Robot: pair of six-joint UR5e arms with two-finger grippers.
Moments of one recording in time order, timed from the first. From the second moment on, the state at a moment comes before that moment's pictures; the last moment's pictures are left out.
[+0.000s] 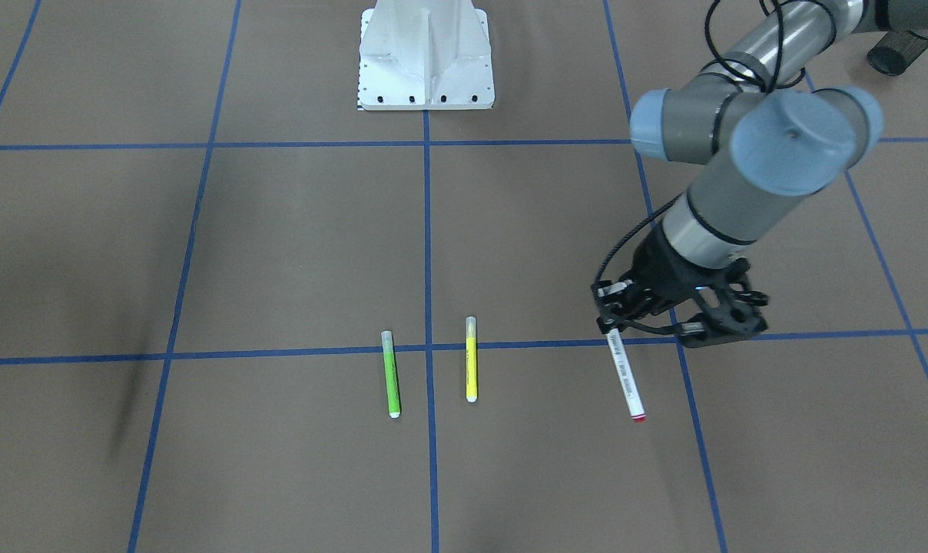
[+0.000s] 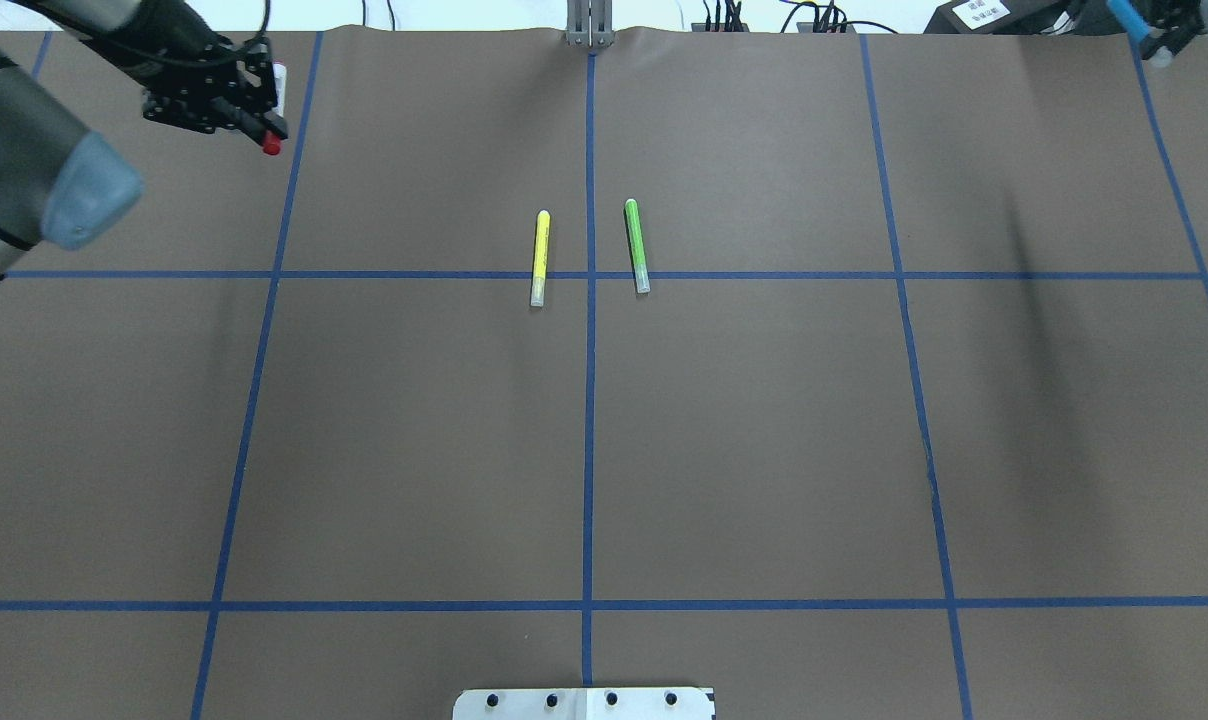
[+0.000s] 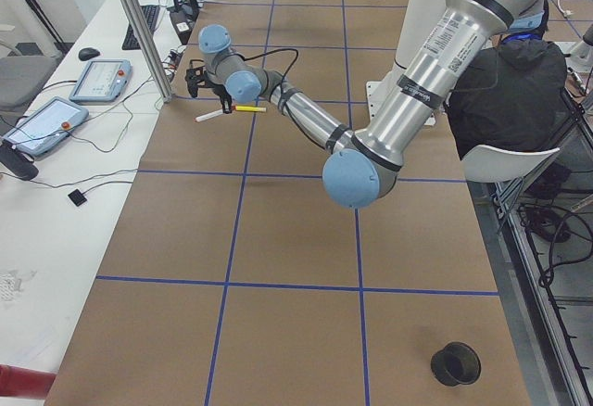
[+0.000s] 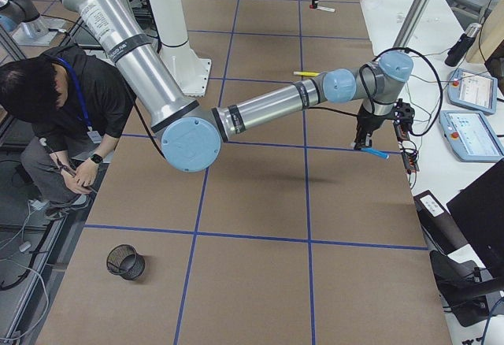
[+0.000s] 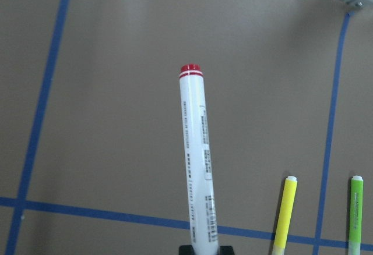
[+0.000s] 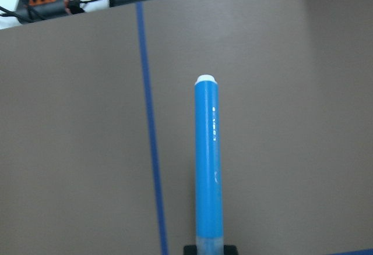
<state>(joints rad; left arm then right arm) -1.12 -2.08 -1.62 -1.79 -2.39 -1.07 1.43 -1.00 1.34 -1.79 2.30 0.29</state>
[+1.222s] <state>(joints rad) -1.52 -1.53 -1.76 -1.47 -2.07 0.10 1.57 -1.50 1.51 -1.86 2.08 -0.26</state>
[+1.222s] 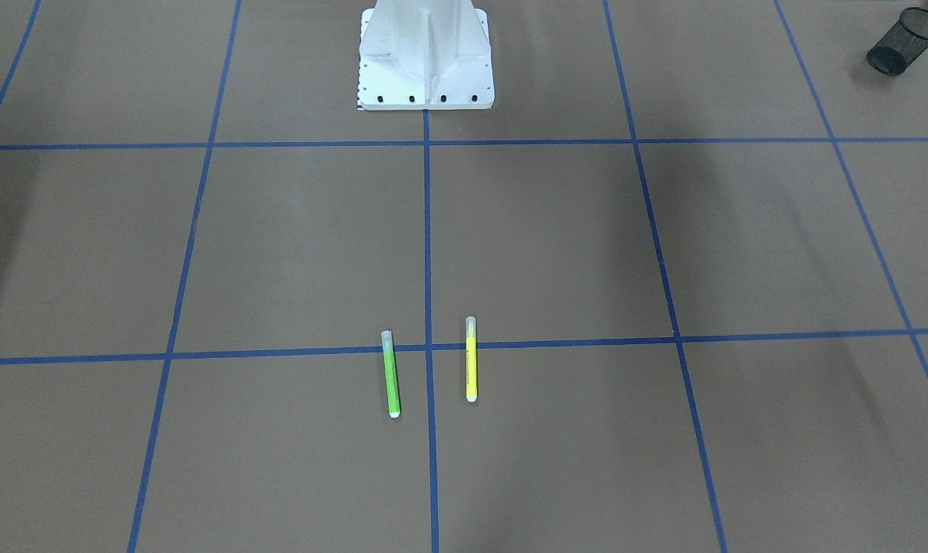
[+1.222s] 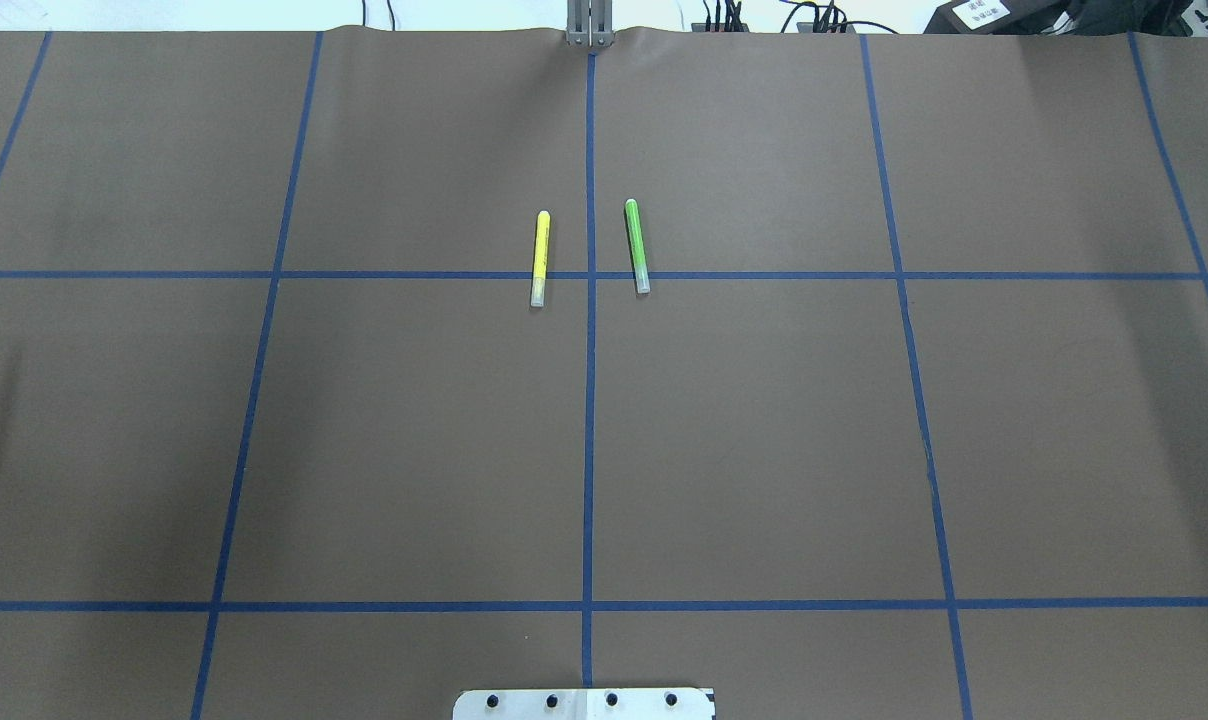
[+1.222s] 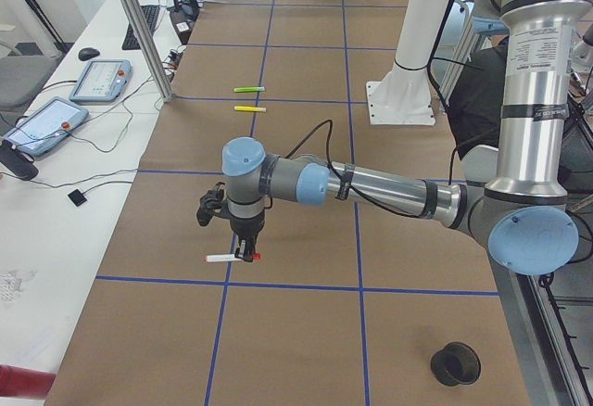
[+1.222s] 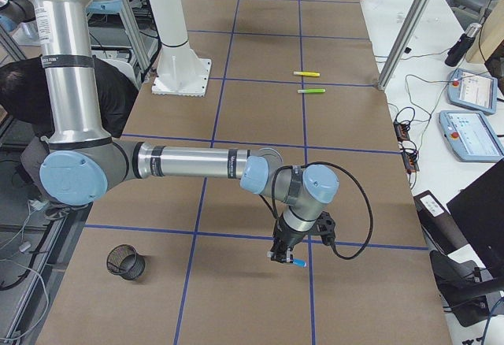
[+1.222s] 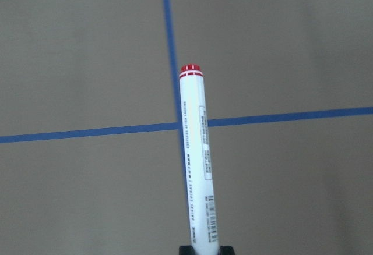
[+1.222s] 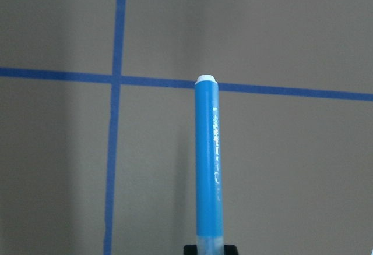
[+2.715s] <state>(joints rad) -1.78 -1.20 -1.91 -0.83 -2.03 0.53 1.79 -1.62 1.80 -2.73 1.93 -0.69</state>
